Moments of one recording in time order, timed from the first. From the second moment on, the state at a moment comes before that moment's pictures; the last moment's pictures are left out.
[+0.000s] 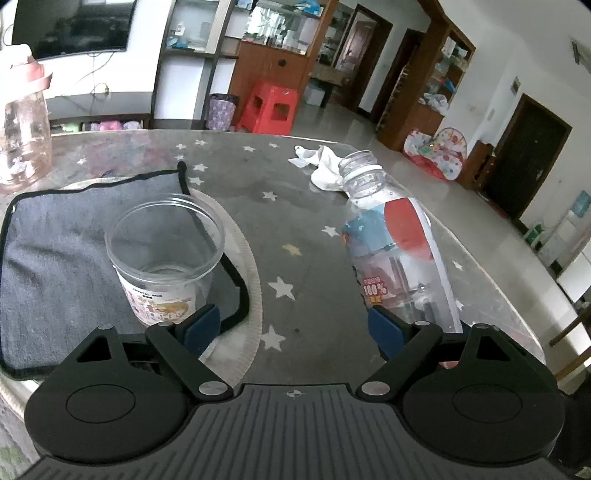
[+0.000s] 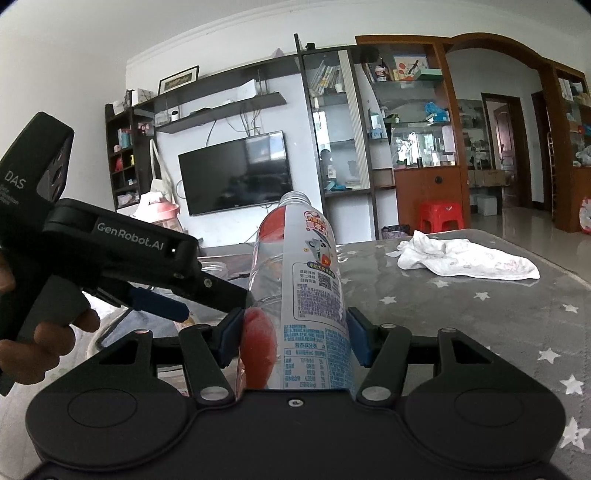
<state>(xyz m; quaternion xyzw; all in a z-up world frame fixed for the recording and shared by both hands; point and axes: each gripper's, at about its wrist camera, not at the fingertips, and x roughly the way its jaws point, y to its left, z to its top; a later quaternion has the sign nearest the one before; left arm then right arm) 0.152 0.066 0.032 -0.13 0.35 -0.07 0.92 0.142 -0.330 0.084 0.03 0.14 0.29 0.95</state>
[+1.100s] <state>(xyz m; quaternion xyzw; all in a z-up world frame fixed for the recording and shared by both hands) 0.169 0.036 0.063 -0.14 0.34 -0.14 0.92 0.142 -0.333 0.081 0.04 0.13 0.30 0.94</state>
